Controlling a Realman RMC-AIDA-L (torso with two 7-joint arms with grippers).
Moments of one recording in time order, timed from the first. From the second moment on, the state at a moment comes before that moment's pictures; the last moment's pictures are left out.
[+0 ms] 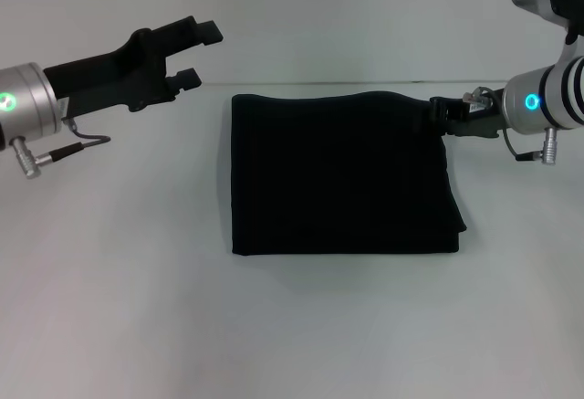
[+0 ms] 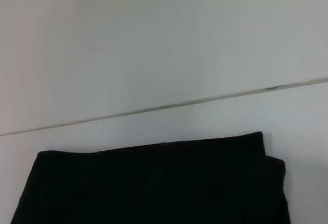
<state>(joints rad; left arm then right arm) -0.66 -2.05 0.61 0.71 1.87 1.32 -2.48 1.02 1.99 -0.85 -0.33 -2.48 -0.73 2.69</state>
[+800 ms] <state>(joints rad) -0.65 -2.05 0.61 0.69 1.82 1.31 -2.46 1.01 2.00 -0.90 -0.43 -2.48 -0.71 2.64</state>
